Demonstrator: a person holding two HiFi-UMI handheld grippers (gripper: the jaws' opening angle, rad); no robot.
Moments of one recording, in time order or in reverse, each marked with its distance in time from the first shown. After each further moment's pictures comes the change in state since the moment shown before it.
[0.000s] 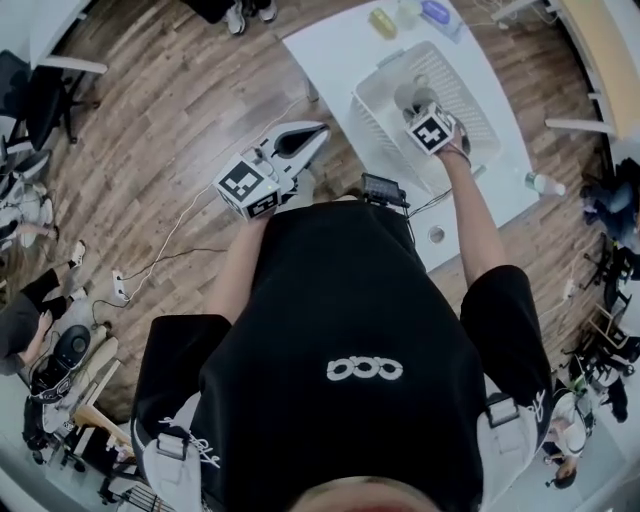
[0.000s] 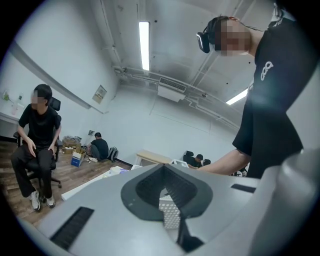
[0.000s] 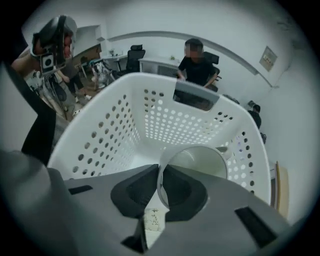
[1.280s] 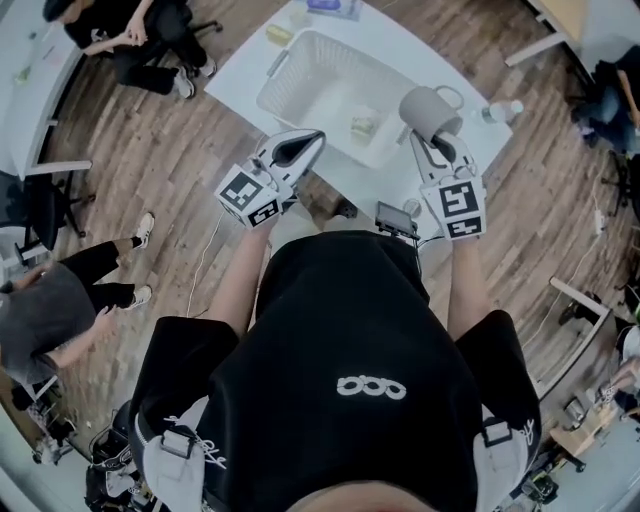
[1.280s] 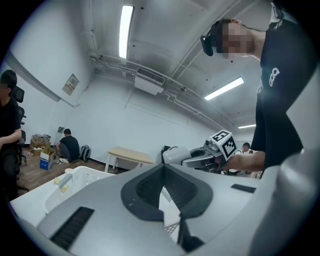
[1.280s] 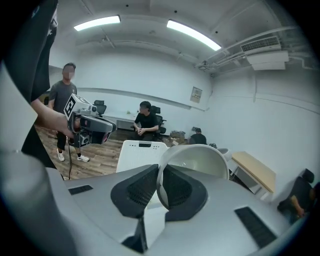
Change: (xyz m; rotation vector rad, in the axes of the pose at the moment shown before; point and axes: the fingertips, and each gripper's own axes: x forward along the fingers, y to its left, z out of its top) left arm 0.134 -0.130 -0.025 0.082 0.056 -0.267; right arm -0.289 0.035 -0.117 0.369 -0.604 -0.429
